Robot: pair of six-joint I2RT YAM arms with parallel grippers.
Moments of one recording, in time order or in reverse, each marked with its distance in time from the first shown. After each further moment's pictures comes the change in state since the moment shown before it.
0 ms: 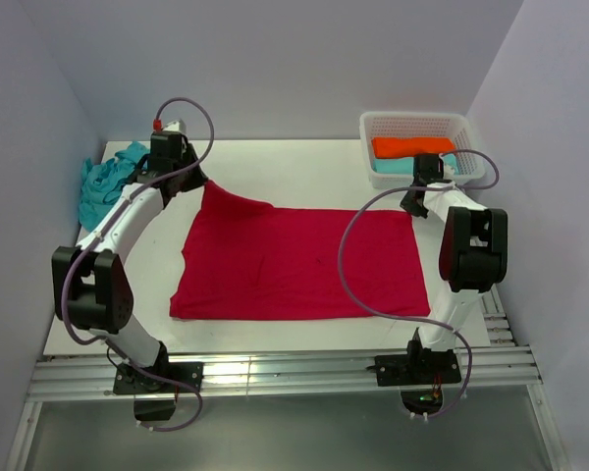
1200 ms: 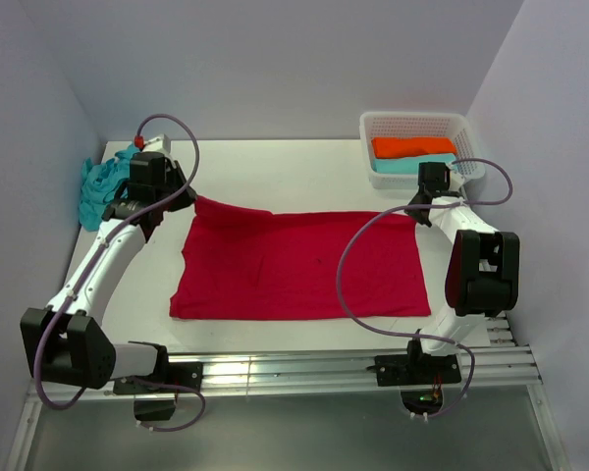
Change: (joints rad) left arm 0.000 -0.338 -0.230 -0.044 -0.014 0.008; right arm -0.002 -0.201 -0.168 0.010 0.039 0.072
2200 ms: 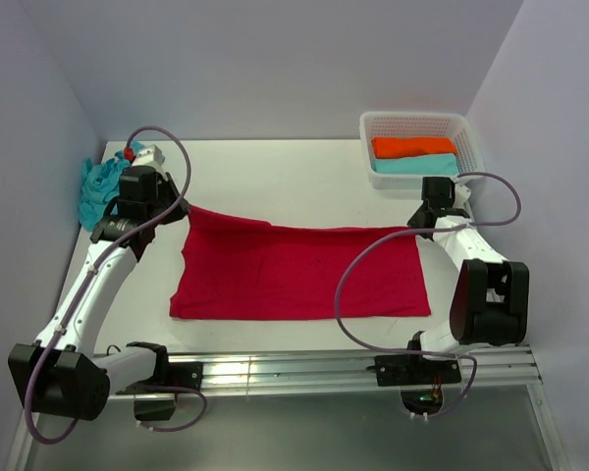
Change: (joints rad) left arm 0.005 -0.158 -0.084 -0.054 -0.029 0.010; right arm -0.002 -0.193 -0.164 -0.014 0.005 0.011
